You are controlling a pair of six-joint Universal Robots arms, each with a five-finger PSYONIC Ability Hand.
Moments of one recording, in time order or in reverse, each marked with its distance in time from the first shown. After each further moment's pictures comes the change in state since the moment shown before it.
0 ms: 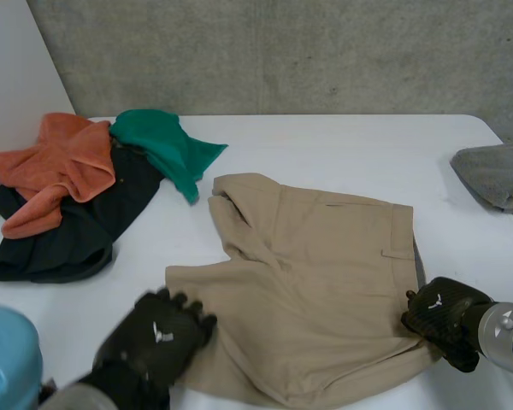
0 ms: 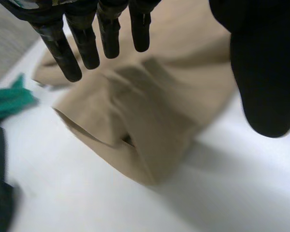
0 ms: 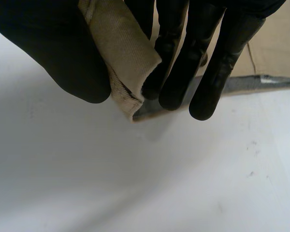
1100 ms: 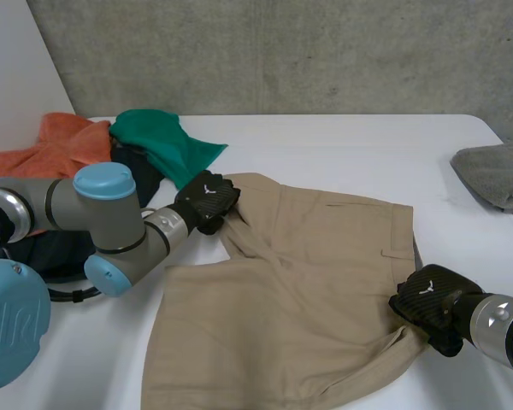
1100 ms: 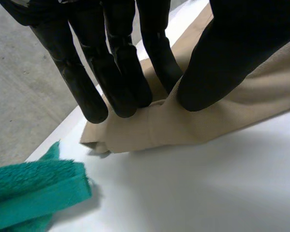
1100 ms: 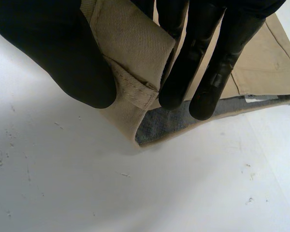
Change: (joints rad) left arm 0.361 -0.941 0.860 0.409 0.552 0.128; right arm 0.002 0.003 0.005 -0.083 -0.065 0.121; left_hand 0.920 0.944 0.938 0.953 0.916; right_hand 0.005 0.000 0.000 0.000 0.008
